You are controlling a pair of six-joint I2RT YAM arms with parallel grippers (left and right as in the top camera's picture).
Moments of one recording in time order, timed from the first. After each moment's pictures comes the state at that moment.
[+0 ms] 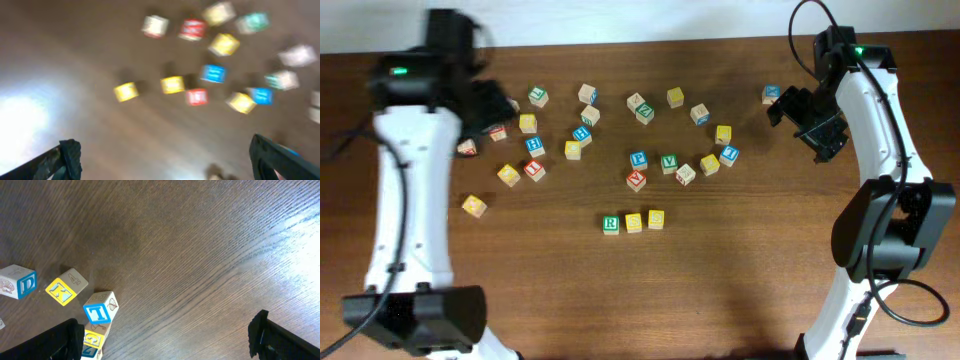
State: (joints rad) left arm 0.01 1.82 2.07 -1.50 -0.23 -0.59; right arm -0.10 2.10 1.93 -1.30 -0.06 0.74
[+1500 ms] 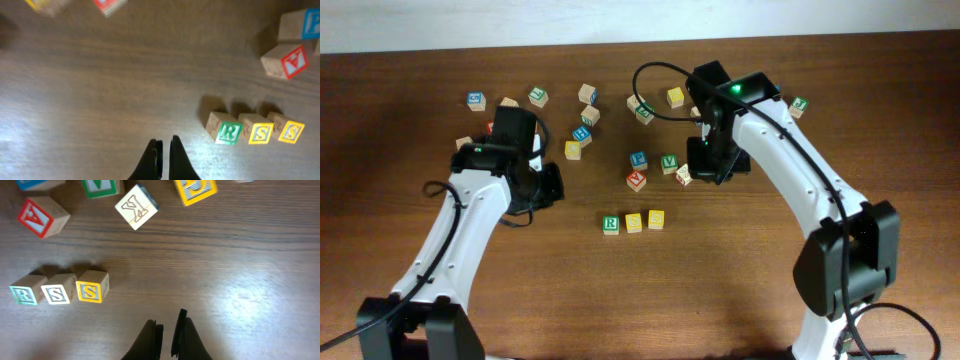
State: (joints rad) left arm -0.13 1.61 1.23 -0.95 0.10 -0.34; right arm 0.36 1.97 1.75 -1.34 -0.07 0.39
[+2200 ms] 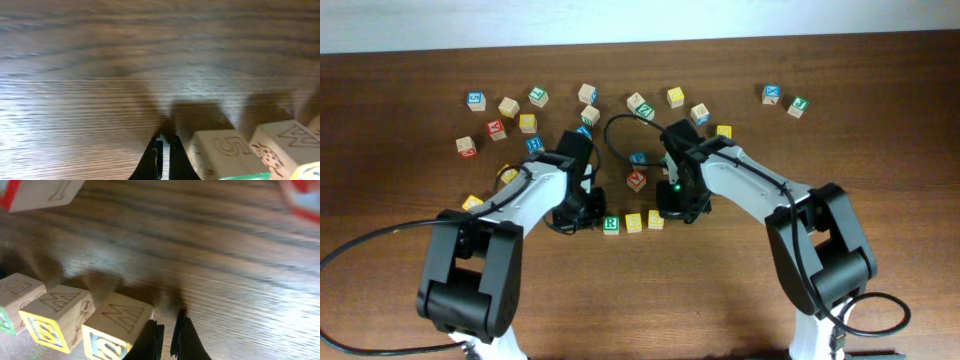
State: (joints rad) left arm -0.30 1.91 1.17 -0.80 0.20 -0.39; right arm 0.47 2.01 1.33 -0.80 -0.31 0.39
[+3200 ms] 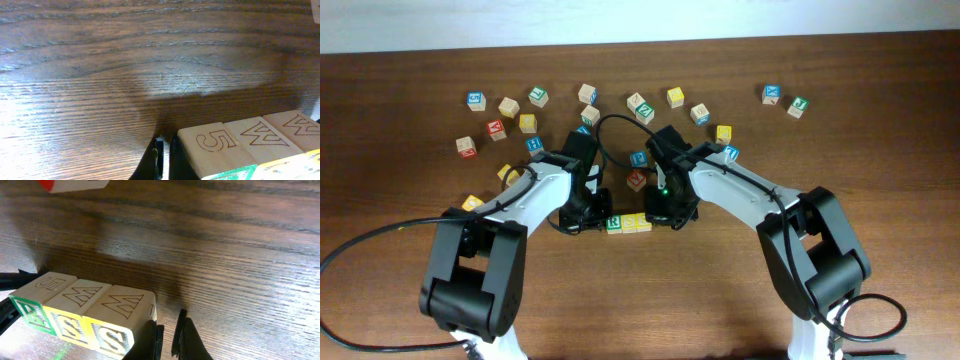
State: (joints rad) left arm -0.32 1.92 1.17 -0.78 0.25 -0.38; right arm 0.52 2.01 1.33 -0.78 -0.34 0.53
